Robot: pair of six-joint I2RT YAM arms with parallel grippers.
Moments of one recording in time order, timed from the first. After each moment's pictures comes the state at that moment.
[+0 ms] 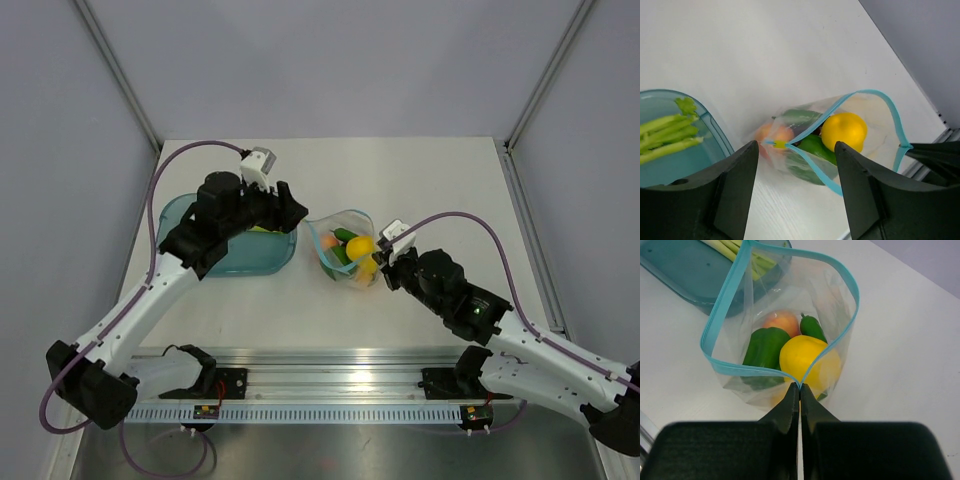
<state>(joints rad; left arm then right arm) -0.52 1.14 1.13 -0.33 0.20 -0.32 0.91 0.80 0.66 -0.12 0.24 -0.08</state>
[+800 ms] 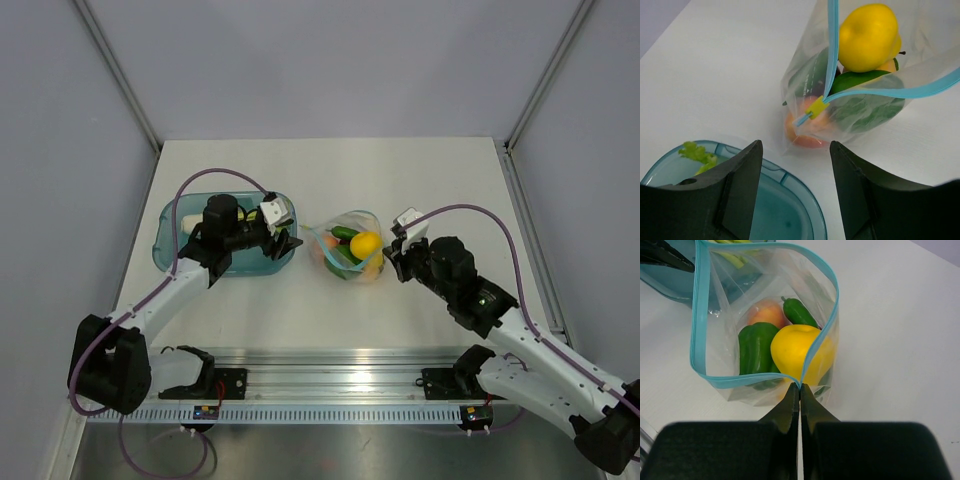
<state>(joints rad) -0.35 1.20 0.74 0.08 0.70 0.39 0.70 0.80 0.66 -0.17 0.05 -0.06</state>
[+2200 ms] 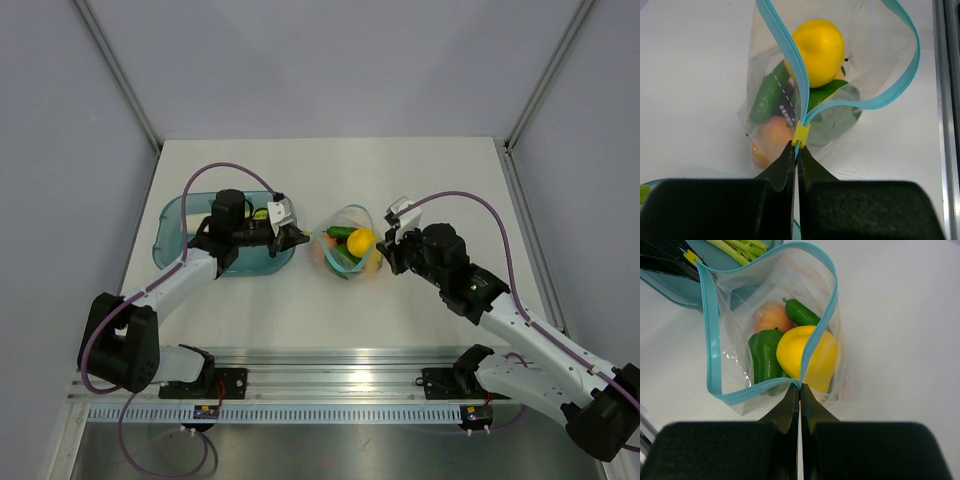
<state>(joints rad) -0.35 1.33 0.78 0.12 0.94 0.40 0.67 0.91 0.73 -0.17 -0.01 -0.02</state>
